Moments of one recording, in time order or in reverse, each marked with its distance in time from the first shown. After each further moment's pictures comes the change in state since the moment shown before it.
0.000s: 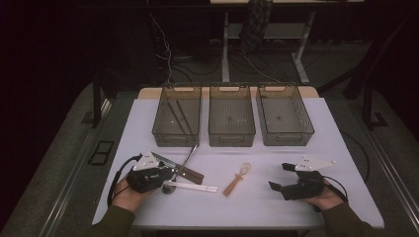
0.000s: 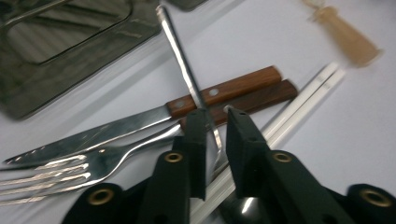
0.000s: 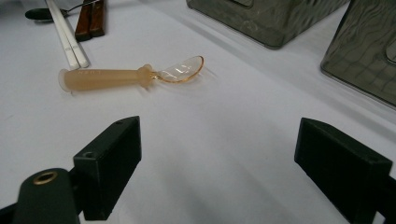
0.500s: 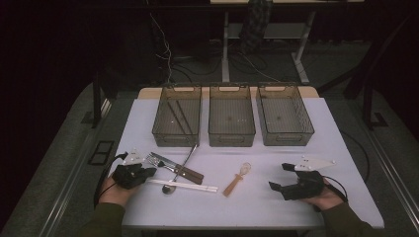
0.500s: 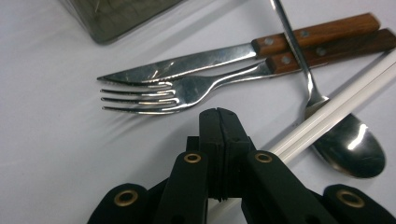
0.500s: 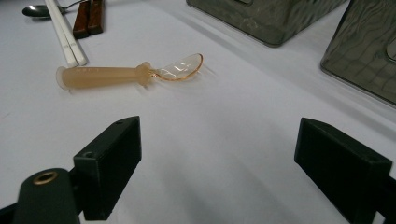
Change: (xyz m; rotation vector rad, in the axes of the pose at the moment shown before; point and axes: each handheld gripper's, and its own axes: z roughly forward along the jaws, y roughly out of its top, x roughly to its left) left arm 0.034 -0.022 -0.007 0.111 0.084 -0.073; right arm 0.000 0.000 0.001 0.010 -0.002 0.000
